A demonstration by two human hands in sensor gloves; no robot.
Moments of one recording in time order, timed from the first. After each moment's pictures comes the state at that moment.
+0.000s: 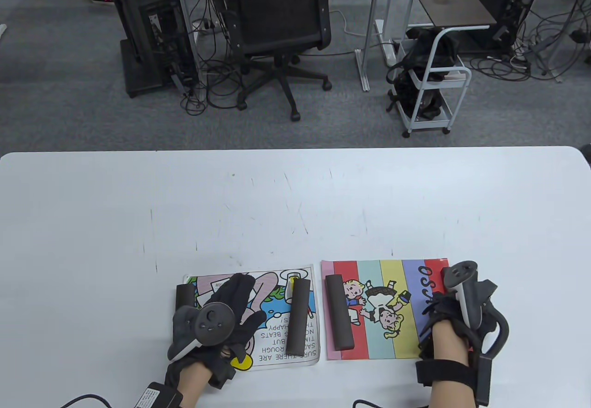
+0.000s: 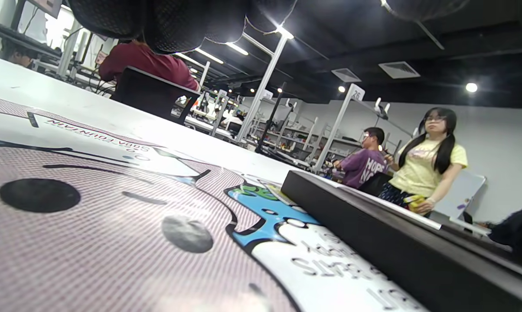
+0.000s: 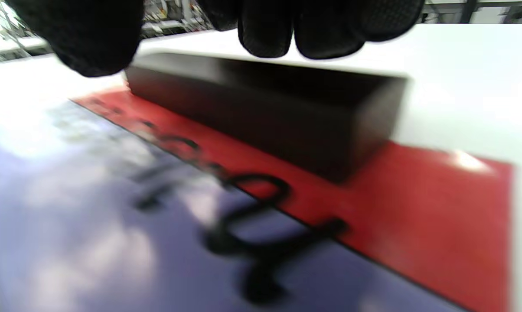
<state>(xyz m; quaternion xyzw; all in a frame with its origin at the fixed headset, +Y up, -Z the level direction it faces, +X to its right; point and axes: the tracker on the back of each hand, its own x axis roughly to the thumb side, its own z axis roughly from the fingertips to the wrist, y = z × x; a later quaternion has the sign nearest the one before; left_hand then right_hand) -0.184 -0.741 -0.280 0.03 -0.17 0.22 0.96 0.279 -0.734 -0.326 -0.39 0.06 0.91 0.11</state>
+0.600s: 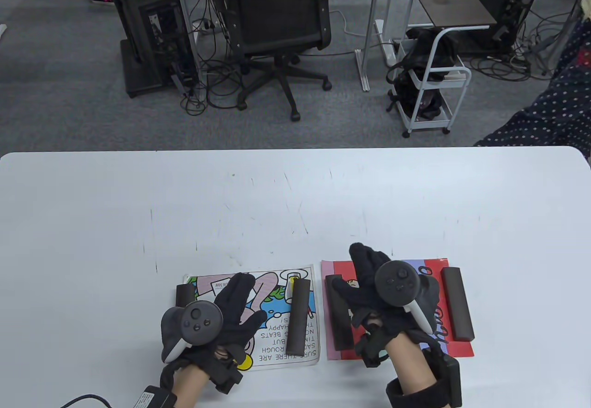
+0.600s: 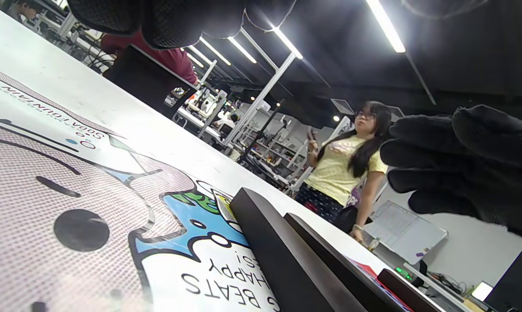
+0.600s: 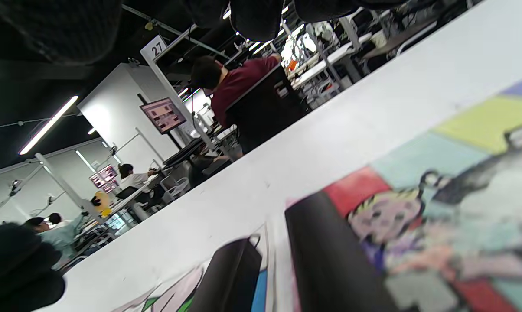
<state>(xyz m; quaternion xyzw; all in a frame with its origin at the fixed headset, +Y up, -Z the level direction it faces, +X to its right) -0.188 -0.739 -0.277 0.02 -0.17 0.33 0.93 0.139 -0.696 -0.310 0.06 0.00 0.94 0.35</state>
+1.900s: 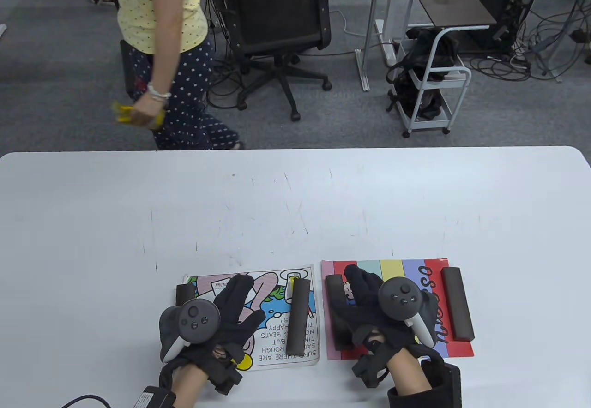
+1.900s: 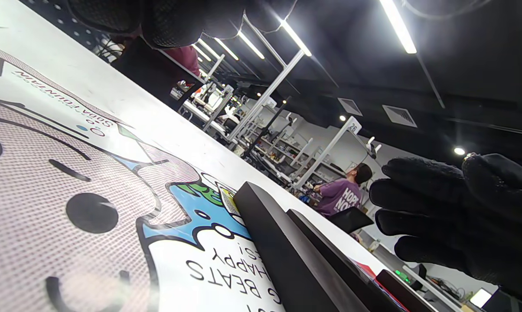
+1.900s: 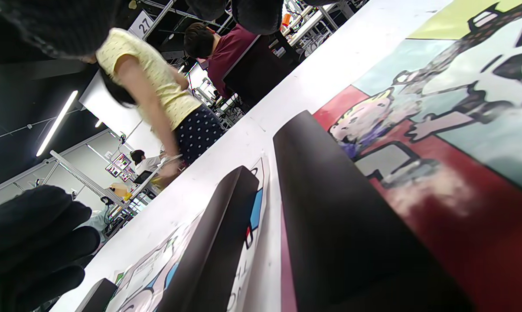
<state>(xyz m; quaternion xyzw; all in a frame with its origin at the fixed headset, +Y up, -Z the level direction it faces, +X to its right) -0.192 -0.745 -0.279 0.00 -0.16 0.34 0.93 0.149 -0.734 -0.303 0.07 0.05 0.92 0.39</state>
